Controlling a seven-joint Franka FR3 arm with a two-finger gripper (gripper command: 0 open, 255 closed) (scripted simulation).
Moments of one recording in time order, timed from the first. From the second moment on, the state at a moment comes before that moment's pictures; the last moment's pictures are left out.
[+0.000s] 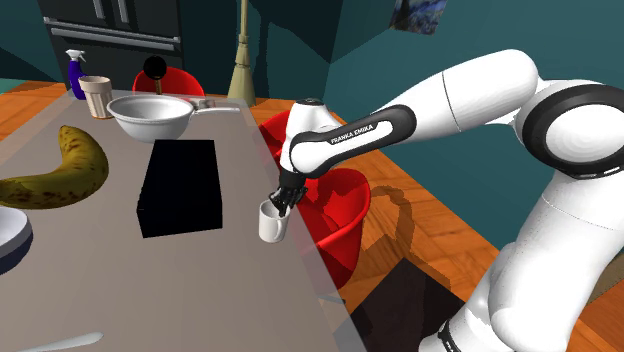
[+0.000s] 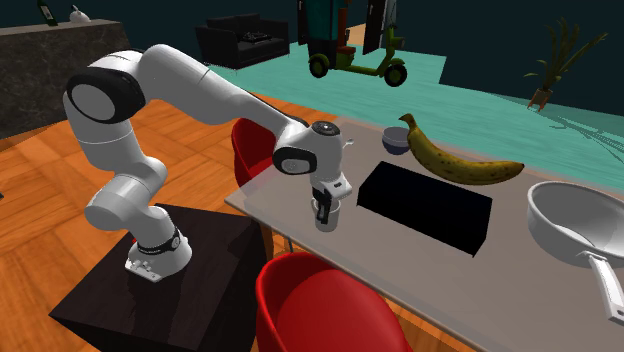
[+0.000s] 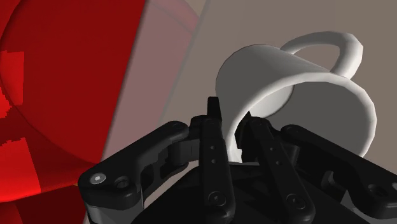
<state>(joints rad) 0.10 0.12 0.12 -2.15 0.05 2.30 0.21</state>
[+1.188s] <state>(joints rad) 0.10 0.02 0.12 -2.04 0.06 2.09 0.22</state>
